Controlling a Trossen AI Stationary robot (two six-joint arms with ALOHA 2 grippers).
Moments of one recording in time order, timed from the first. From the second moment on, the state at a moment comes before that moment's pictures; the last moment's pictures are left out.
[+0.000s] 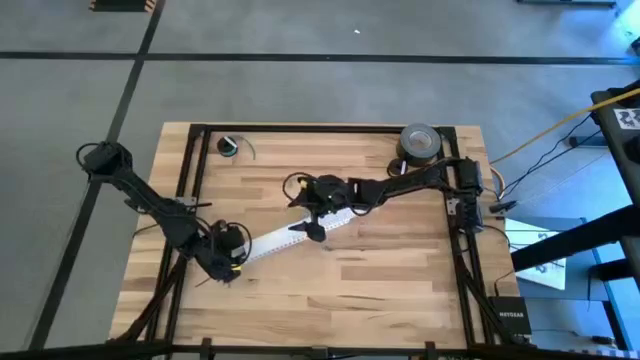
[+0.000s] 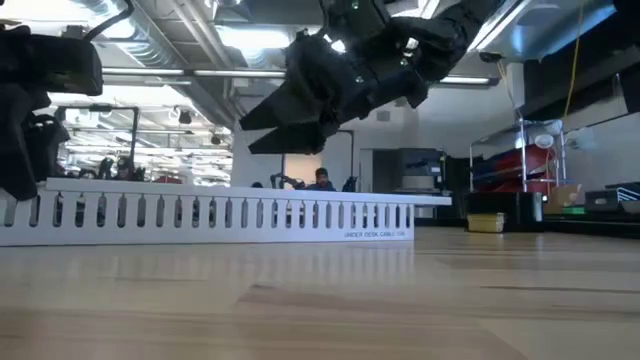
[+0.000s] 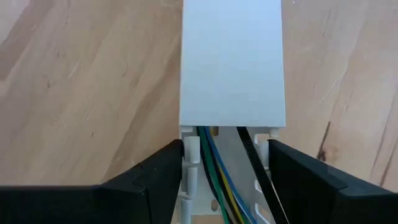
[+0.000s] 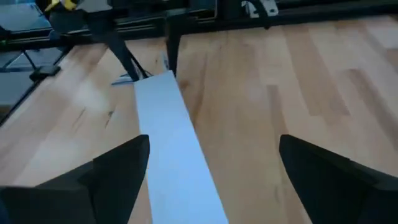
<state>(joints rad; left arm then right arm) -0.70 1.19 0.53 -0.53 -0.41 -1.08 -0.05 1.98 1.18 0.34 -0.27 0.10</state>
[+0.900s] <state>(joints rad) -0.71 1.19 0.53 -0.53 -0.41 -1.09 -0.02 2.11 1.38 0.20 -0.36 -0.13</state>
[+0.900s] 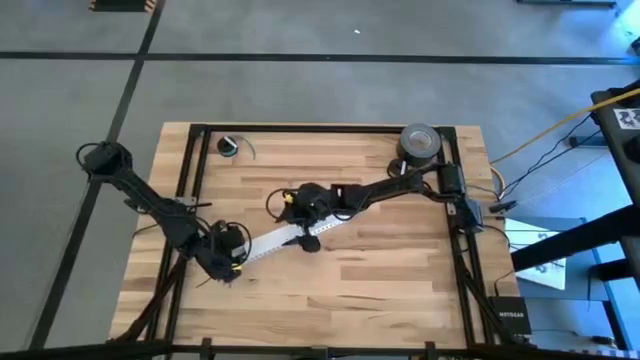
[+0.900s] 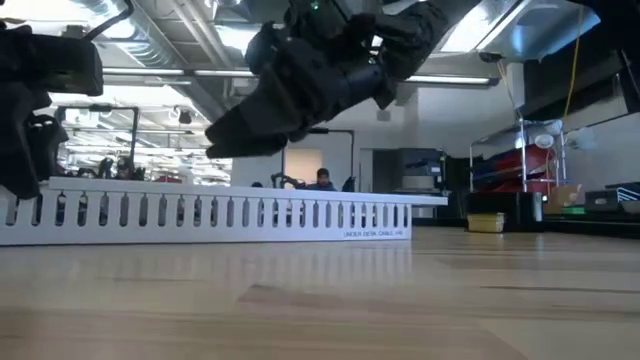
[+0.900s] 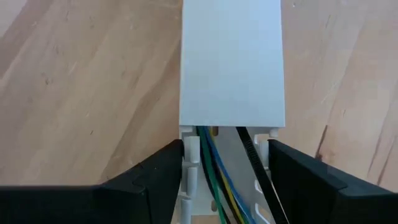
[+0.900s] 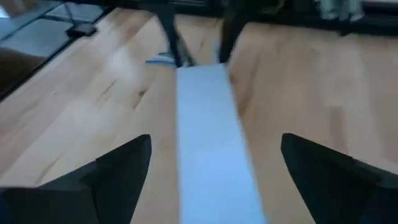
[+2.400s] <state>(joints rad) -0.71 1.19 0.53 -0.51 -0.40 -1.09 0.02 2.21 1.38 0.23 -0.32 -0.16</state>
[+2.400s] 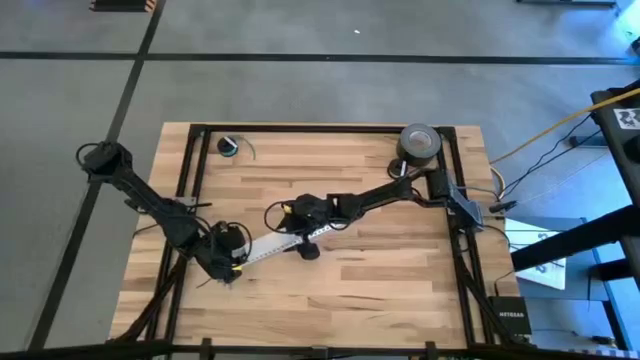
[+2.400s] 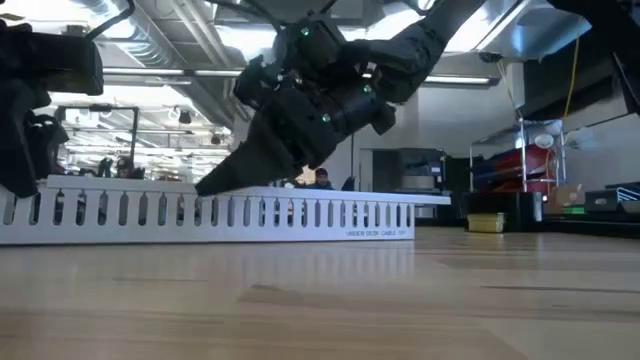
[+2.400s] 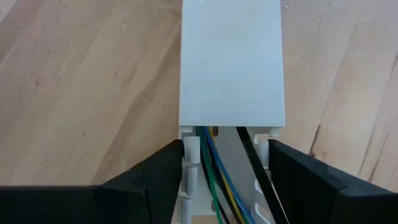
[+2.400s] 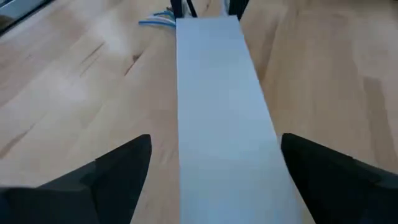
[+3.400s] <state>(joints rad) -0.71 1.19 0.53 -0.50 -0.39 -1.07 0.04 2.23 1.39 0.33 -0.34 -0.09</state>
